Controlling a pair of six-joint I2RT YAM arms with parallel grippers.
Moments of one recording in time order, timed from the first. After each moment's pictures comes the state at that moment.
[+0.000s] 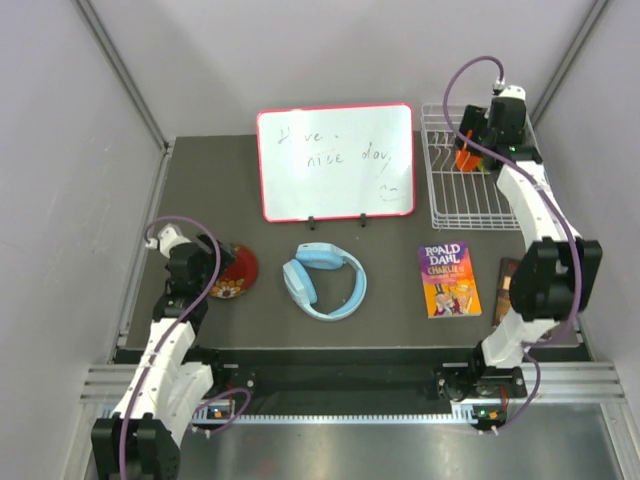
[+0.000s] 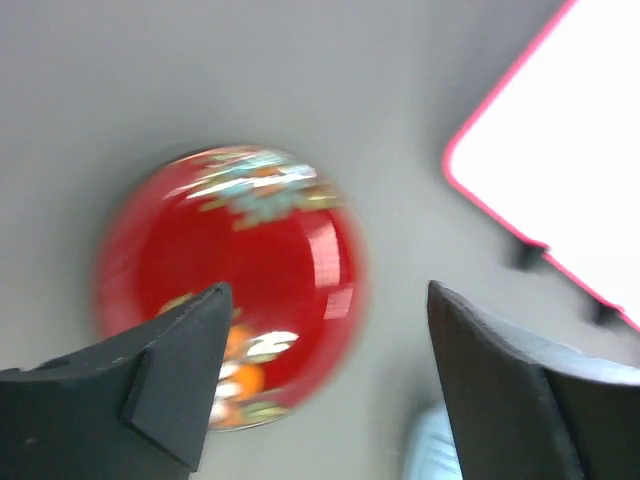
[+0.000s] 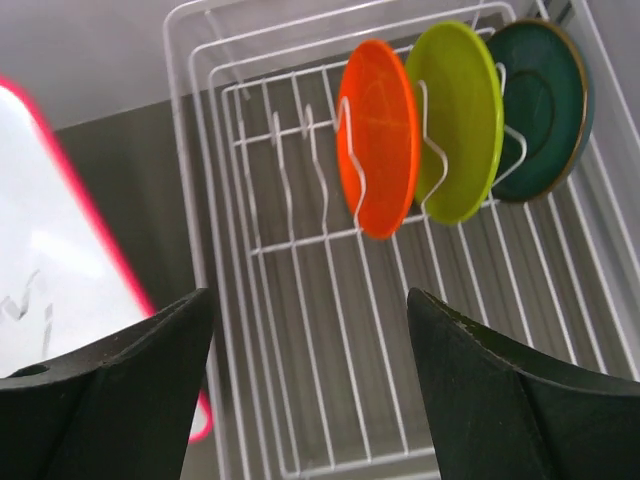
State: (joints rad) left arm -0.01 0.75 0.41 -0.20 -0.19 -0.72; right arm 0.02 1.67 1.53 -0.33 0.14 0.20
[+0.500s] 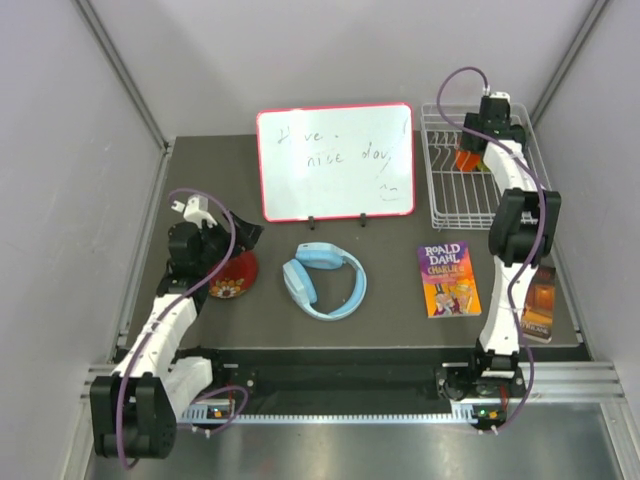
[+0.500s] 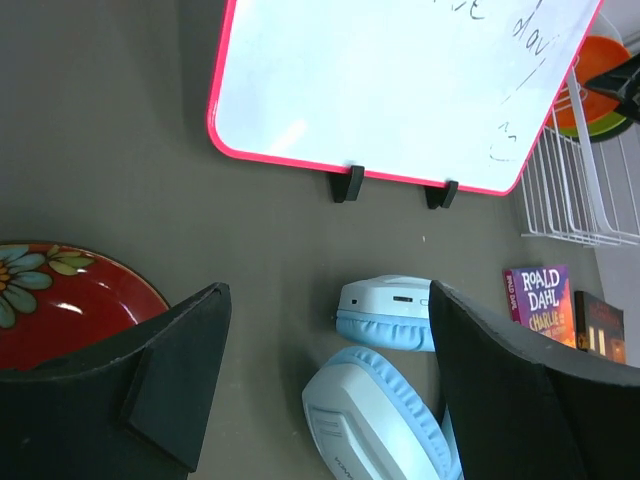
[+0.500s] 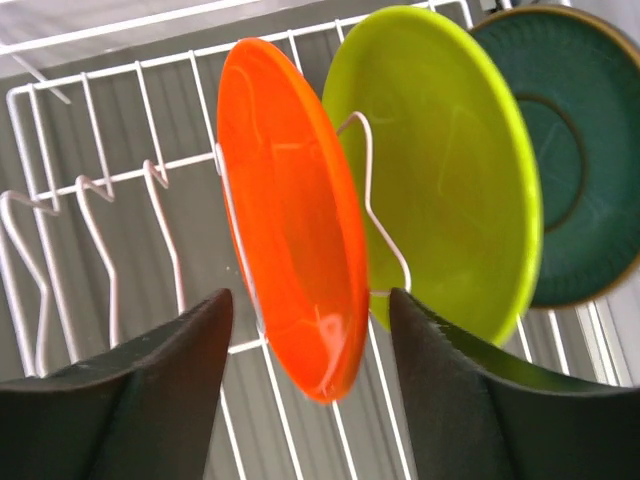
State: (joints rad) left arm -0.01 0.95 0.50 0.12 0.35 -0.60; right arm -0.06 2.25 2.00 -0.38 0.22 0.07
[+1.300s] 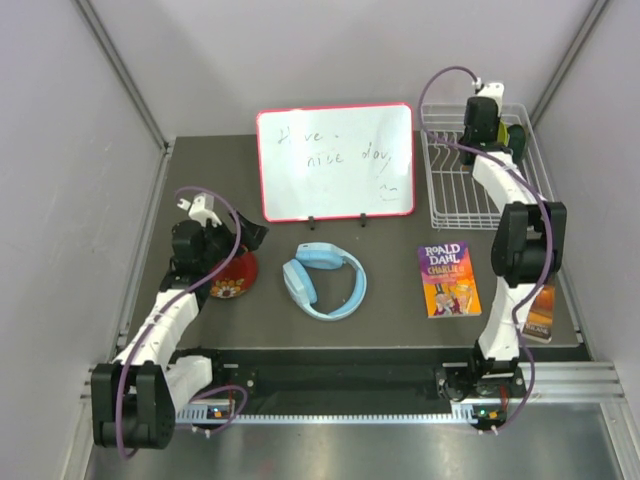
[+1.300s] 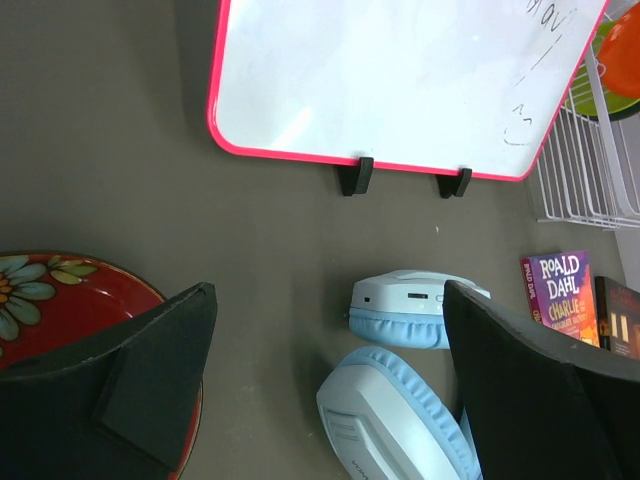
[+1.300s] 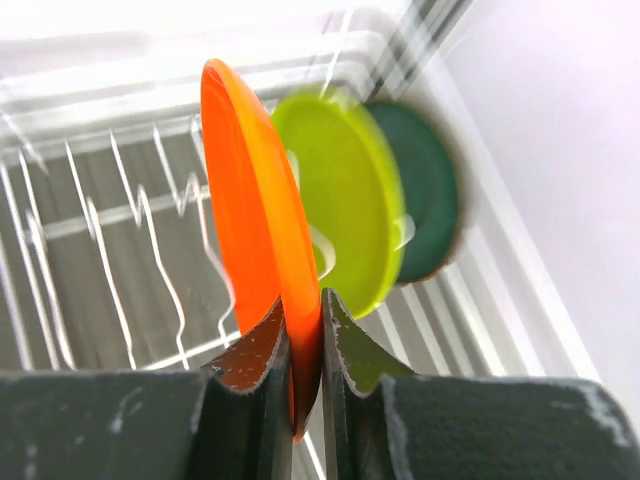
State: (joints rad) left arm -0.02 1.01 0.50 0.17 0.37 -0.55; right arm 0.04 2.04 1.71 -0.09 0.51 -0.05
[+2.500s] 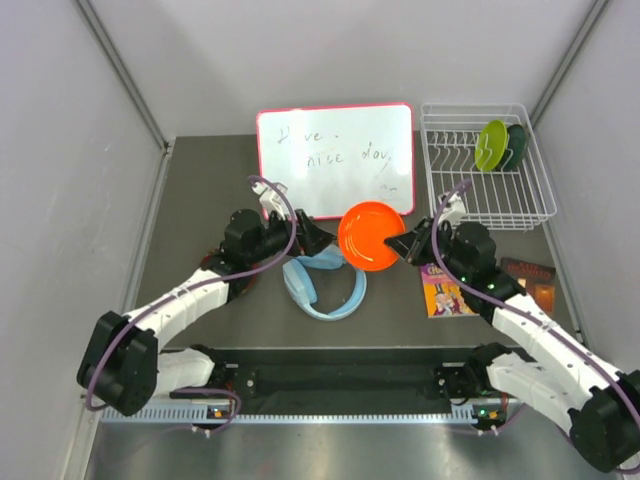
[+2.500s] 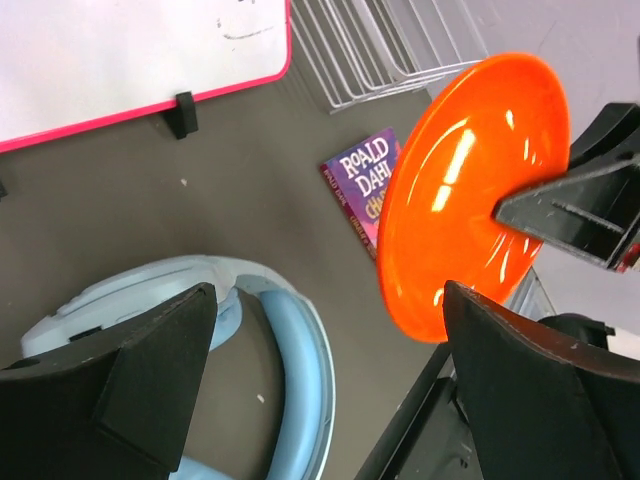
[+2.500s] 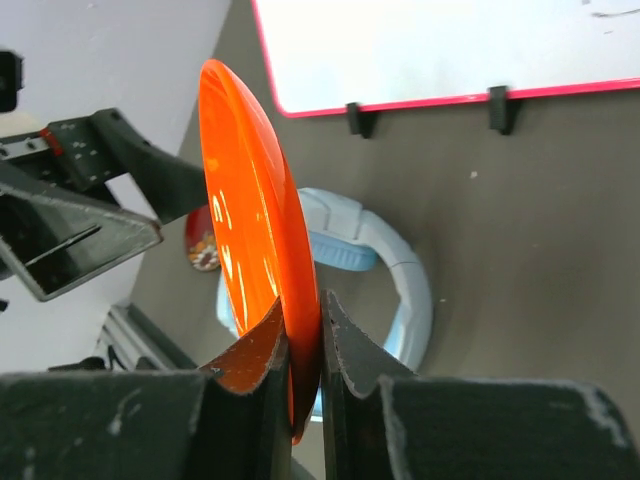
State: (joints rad) left arm -0.49 1.20 0.63 0.35 0.42 -0.66; right arm 0.46 0.87 0.57 0.05 -0.23 0.69
